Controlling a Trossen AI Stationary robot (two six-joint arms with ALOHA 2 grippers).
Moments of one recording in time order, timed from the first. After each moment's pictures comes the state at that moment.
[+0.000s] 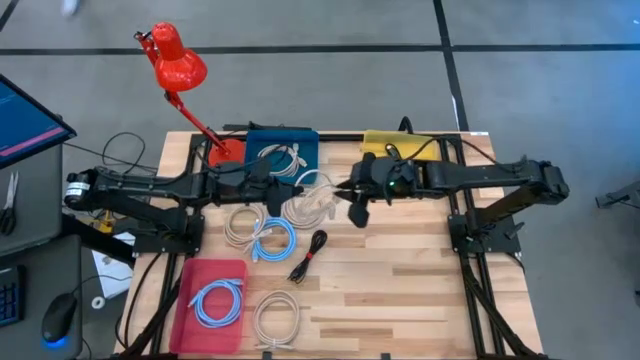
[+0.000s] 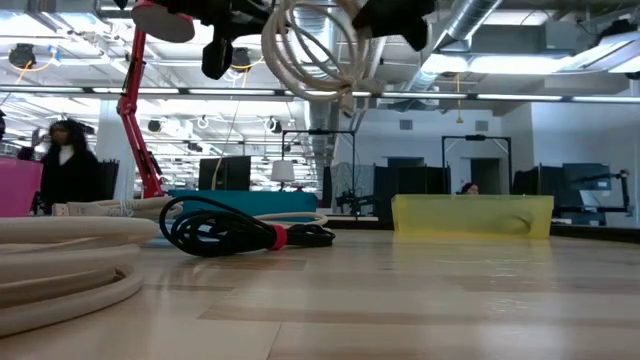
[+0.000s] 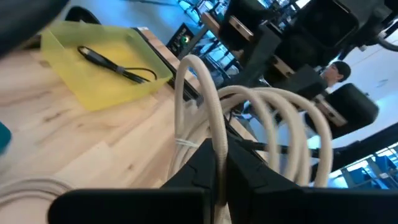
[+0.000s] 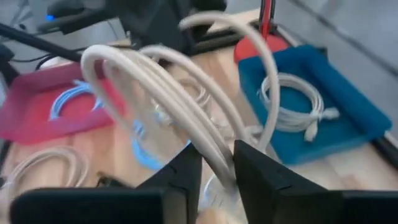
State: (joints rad) left arm 0.03 1.11 0.79 0.11 -0.13 -0.71; right arm 0.01 1.37 1.22 -0.39 0.17 0.22
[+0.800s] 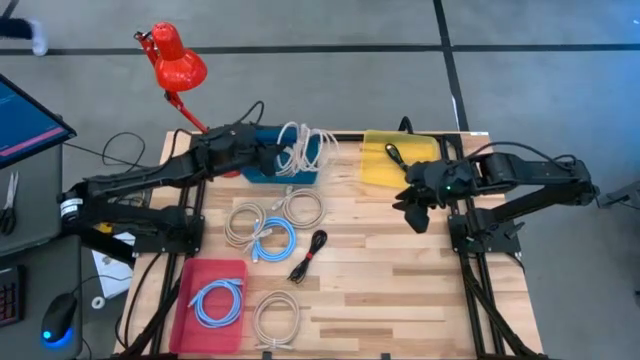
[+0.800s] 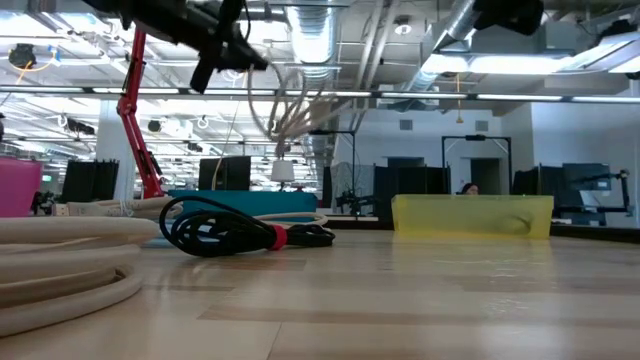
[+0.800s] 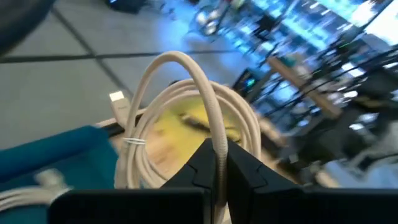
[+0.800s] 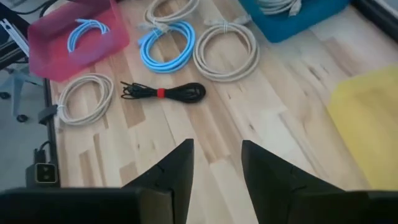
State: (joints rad) left arm 0.39 1.05 0.79 0.03 -0.10 -0.49; right arm 0.10 1.04 1.22 -1.00 0.16 0.53
